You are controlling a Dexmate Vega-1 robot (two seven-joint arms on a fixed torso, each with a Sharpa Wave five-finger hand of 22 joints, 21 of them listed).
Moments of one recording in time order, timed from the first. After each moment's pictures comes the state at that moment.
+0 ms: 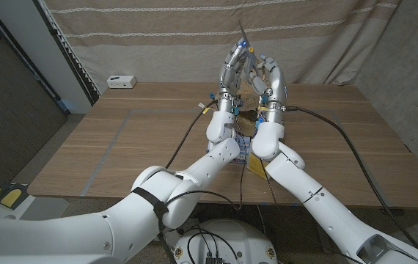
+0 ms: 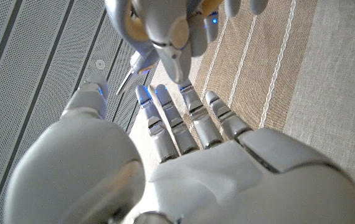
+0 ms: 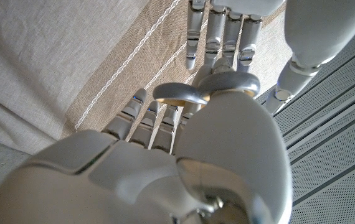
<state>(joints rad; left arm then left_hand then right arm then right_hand) 0.49 -0.30 0.41 -0.67 -0.79 -0.94 -0.43 0.71 -0.19 0.36 -0.16 0.29 0.82 -0.22 0.20 0.19 0.53 -0.21 0.52 0.47 0.74 -0.08 0.18 0.25 0.35 -0.04 0.20 0.19 -0.92 -0.33 -0.55 -1.86 -0.29 -0.13 -0.84 1.14 0.12 0.06 -0.12 0.25 0.91 0.01 0.75 0.77 0.46 -0.03 0.25 0.20 0.24 -0.03 0.19 0.20 0.31 0.04 0.23 0.19</state>
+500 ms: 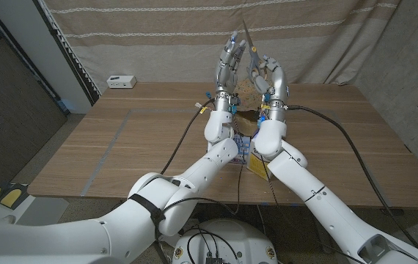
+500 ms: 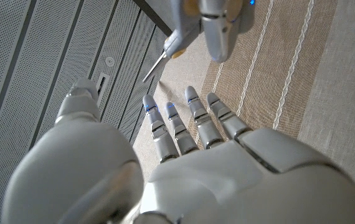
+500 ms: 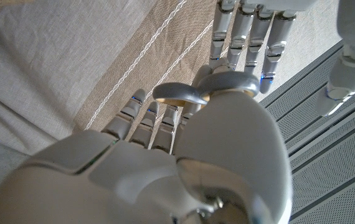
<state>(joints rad) 0.53 -0.27 0.42 -0.78 -0.78 -0.93 -0.39 0.68 -0.18 0.25 -0.15 0.34 0.68 -0.22 0.19 0.19 0.34 -0.21 0.37 0.39 0.52 -0.05 0.18 0.25 0.33 -0.04 0.20 0.19 -0.93 -0.33 -0.52 -1.88 -0.24 -0.15 -0.81 1.14 0.12 0.07 -0.12 0.25 0.90 0.00 0.76 0.76 0.46 -0.03 0.25 0.20 0.23 -0.03 0.19 0.20 0.29 0.06 0.22 0.19</state>
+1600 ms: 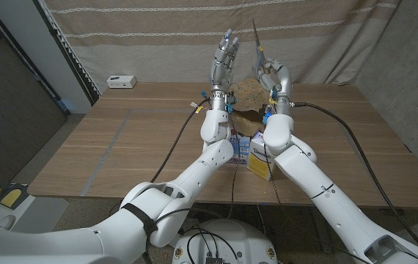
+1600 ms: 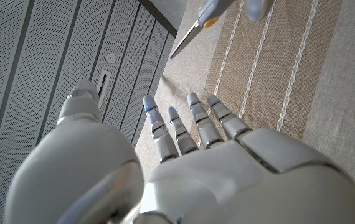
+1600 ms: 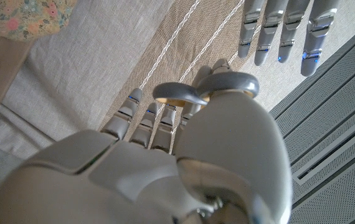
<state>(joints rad) 0.58 -0.20 0.46 -0.92 -0.73 -0.91 -0.26 0.67 -0.17 0.22 -0.15 0.35 0.67 -0.22 0.20 0.19 0.29 -0.21 0.32 0.37 0.43 -0.05 0.19 0.24 0.30 -0.04 0.20 0.19 -0.94 -0.35 -0.47 -1.97 -0.08 -0.22 -0.72 1.13 0.13 0.07 -0.12 0.24 0.89 0.00 0.78 0.75 0.46 0.00 0.24 0.20 0.22 0.01 0.19 0.19 0.28 0.11 0.22 0.19</state>
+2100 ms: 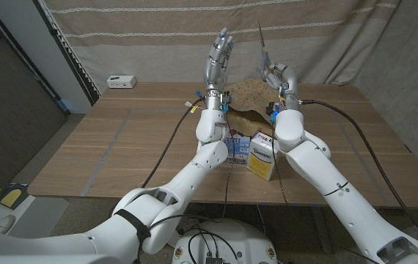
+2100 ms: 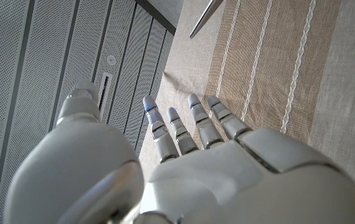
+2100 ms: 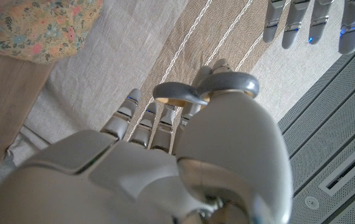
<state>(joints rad) 0.63 -0.14 0.48 -1.03 -0.63 -0.89 -0.14 0.67 -0.17 0.22 -0.15 0.36 0.67 -0.22 0.20 0.19 0.29 -0.21 0.31 0.37 0.42 -0.04 0.19 0.24 0.29 -0.04 0.20 0.19 -0.96 -0.41 -0.39 -2.05 0.09 -0.29 -0.62 1.13 0.12 0.08 -0.13 0.24 0.89 0.00 0.79 0.75 0.46 0.01 0.24 0.20 0.22 0.02 0.19 0.19 0.27 0.12 0.21 0.19</state>
